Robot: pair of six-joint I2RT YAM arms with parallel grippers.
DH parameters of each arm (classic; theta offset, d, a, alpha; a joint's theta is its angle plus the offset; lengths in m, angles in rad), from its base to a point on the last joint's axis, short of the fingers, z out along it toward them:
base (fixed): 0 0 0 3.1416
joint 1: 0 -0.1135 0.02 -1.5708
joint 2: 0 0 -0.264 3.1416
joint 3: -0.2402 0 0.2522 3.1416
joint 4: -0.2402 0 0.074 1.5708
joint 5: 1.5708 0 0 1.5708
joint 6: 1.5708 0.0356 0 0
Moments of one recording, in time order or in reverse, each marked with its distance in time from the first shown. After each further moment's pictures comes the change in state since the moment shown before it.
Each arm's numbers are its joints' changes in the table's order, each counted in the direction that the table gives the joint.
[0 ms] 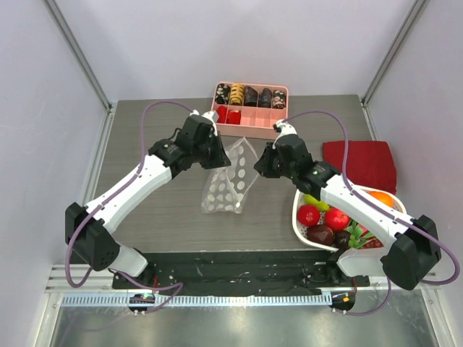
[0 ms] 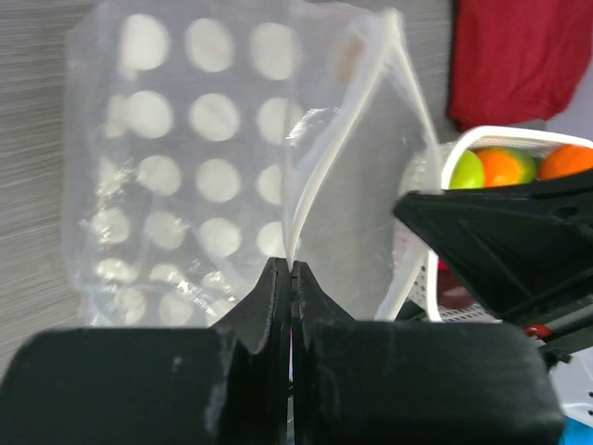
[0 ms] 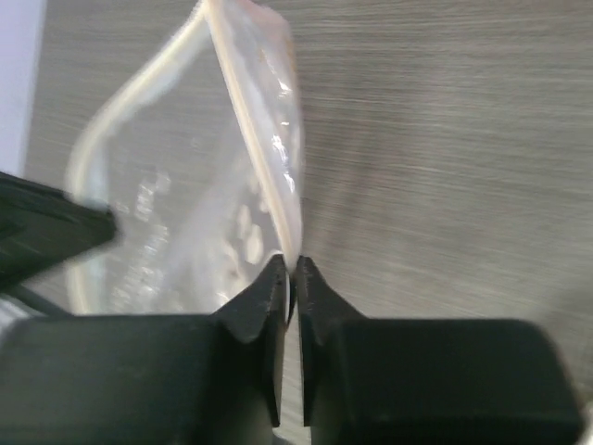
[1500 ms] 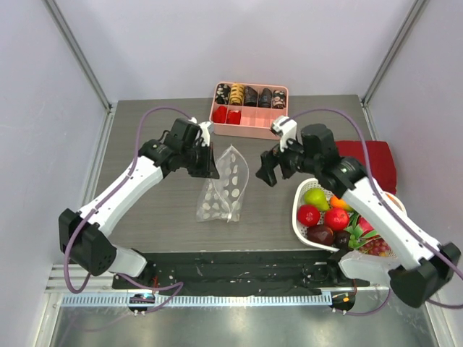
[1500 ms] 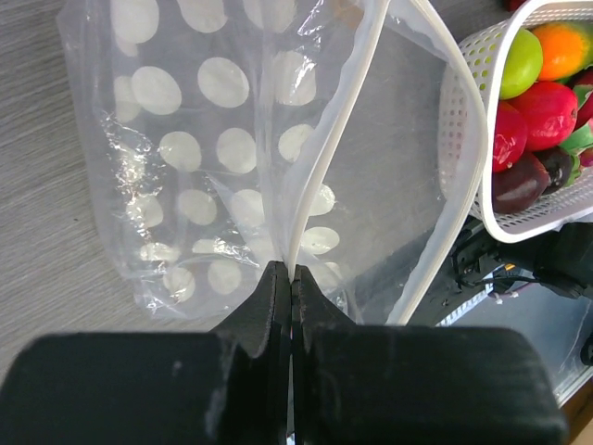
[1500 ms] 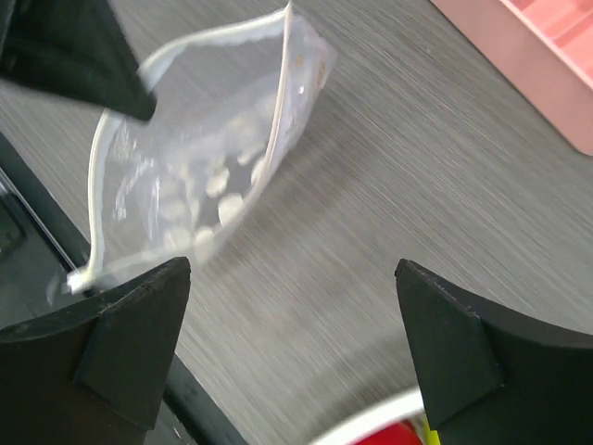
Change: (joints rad) left arm -0.095 0.058 0.049 -0.166 0.187 0.241; right arm 0.102 0.085 -0.140 -0.196 -0.345 -0.585
